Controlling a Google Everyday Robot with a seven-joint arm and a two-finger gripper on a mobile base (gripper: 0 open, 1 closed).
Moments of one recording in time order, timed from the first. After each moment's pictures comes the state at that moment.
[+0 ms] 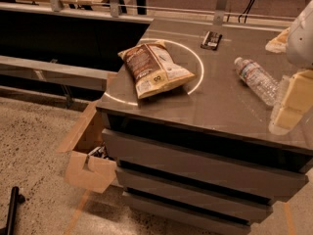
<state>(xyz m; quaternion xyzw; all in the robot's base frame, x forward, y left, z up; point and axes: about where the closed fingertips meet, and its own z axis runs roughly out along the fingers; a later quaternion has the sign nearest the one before) 0.438 -0.217 0.976 -0.60 0.78 -0.03 0.16</state>
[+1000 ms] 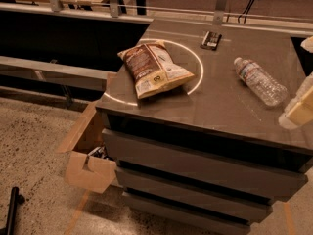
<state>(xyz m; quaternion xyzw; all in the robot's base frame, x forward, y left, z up) 0.439 -0.253 0.985 -0.50 0.83 -0.01 0.26</state>
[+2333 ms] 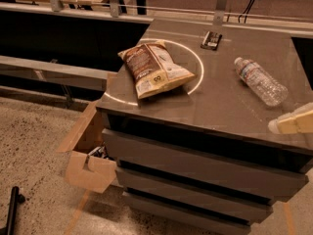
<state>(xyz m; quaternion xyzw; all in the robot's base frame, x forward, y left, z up) 0.465 -0.305 0.921 -0.31 0.84 0.04 0.45</state>
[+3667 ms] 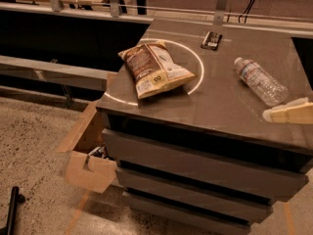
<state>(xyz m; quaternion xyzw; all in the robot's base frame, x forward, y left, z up) 0.515 -0.334 0.893 -0.27 0.82 0.03 0.50</state>
